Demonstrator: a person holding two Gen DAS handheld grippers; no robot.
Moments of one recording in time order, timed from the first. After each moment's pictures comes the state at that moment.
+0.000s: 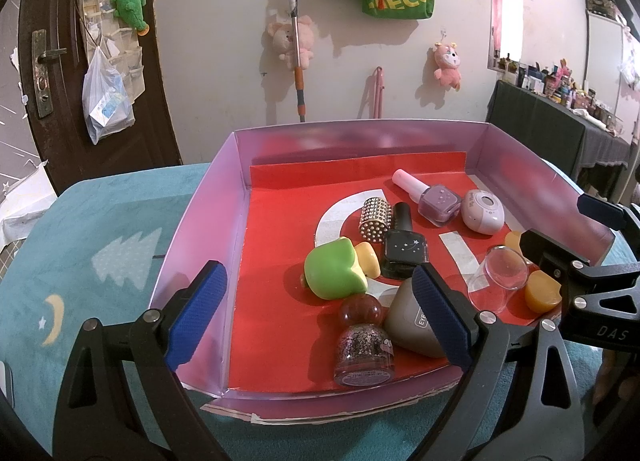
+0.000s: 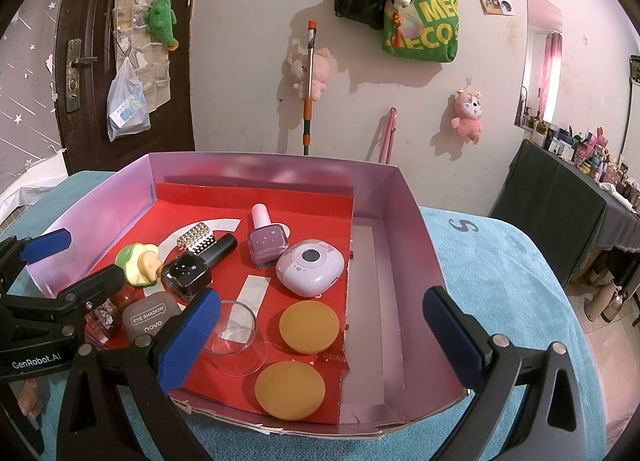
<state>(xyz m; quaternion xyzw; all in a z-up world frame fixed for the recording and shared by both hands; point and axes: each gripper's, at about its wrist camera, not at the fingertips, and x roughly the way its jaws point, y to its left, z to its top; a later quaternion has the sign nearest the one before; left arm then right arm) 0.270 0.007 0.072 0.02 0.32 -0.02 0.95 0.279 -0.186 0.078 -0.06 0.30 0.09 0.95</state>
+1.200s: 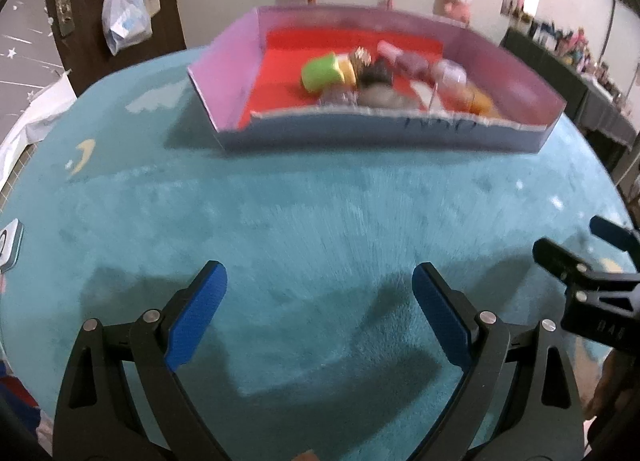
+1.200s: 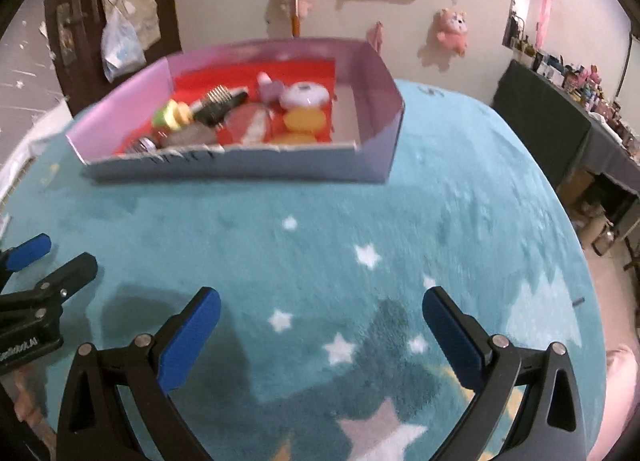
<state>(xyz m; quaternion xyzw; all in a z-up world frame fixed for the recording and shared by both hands) 0.155 -0.002 0.037 -0.01 0.46 0.01 0.89 0.163 -0.217 0.044 -0.05 0.45 0.06 0.89</state>
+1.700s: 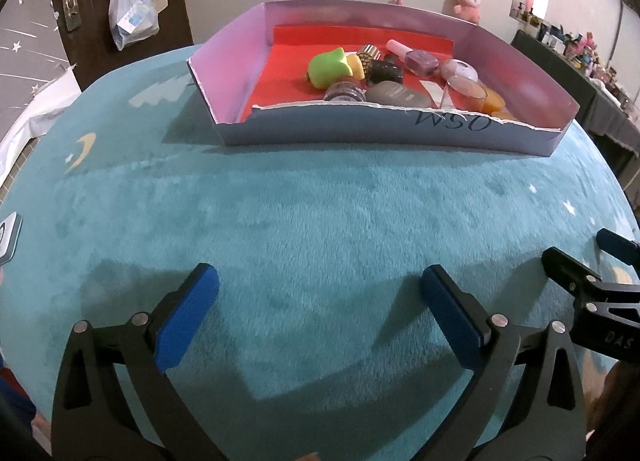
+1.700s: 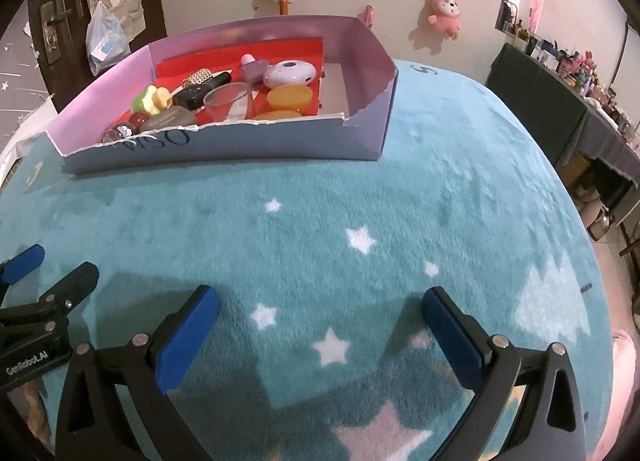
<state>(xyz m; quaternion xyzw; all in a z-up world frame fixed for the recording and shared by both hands) 0.159 -0.001 0.032 -0.02 0.45 0.02 0.89 0.167 -0.220 0.036 -0.04 0.47 0.05 0.88</state>
